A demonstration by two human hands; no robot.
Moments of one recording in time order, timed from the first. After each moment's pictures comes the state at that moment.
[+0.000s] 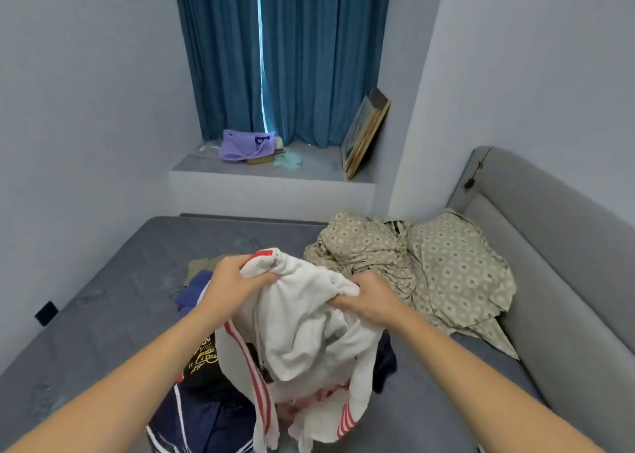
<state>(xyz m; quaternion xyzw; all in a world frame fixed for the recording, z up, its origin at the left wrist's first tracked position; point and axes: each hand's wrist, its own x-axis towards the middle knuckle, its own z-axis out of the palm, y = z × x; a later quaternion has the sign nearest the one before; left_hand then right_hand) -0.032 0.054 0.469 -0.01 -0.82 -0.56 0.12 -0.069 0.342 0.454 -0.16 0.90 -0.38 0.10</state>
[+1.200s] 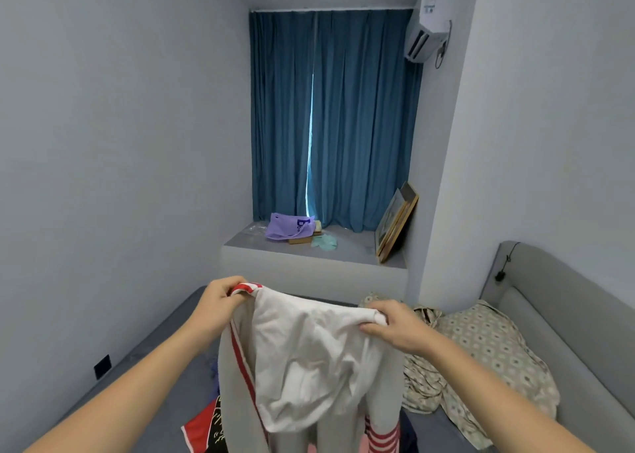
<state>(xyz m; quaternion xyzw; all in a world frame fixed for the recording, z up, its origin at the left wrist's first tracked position) 0.061 0.004 0.620 0.00 -0.82 -0.53 0.21 -0.036 0.368 0.609 -0.30 0.91 -0.29 0.01</state>
